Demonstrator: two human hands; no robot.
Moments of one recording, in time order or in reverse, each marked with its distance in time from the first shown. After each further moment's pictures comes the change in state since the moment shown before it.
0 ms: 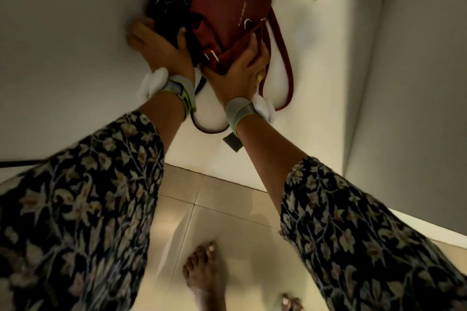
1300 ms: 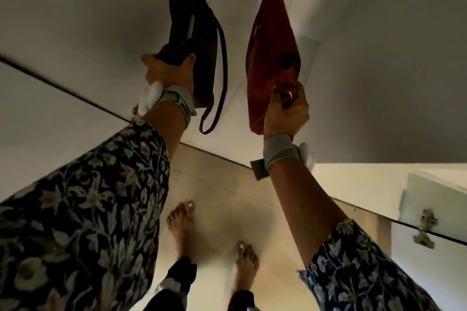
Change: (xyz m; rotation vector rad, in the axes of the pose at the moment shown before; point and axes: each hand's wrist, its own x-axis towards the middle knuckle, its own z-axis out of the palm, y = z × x) left_hand -0.126 0.114 -0.171 -0.173 -0.172 -0.329; right_hand -0.132 -0.076 -0.249 0.219 0.324 0.085
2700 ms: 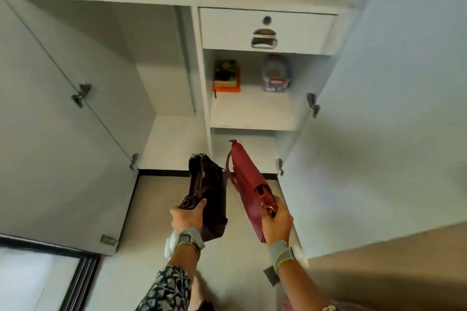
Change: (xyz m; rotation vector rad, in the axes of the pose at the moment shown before) left_hand -0.730 -0.072 -0.331 0.037 -0.296 -0.133; right_hand -0.407 -0.036 -0.688 -0.026 0.042 0.061
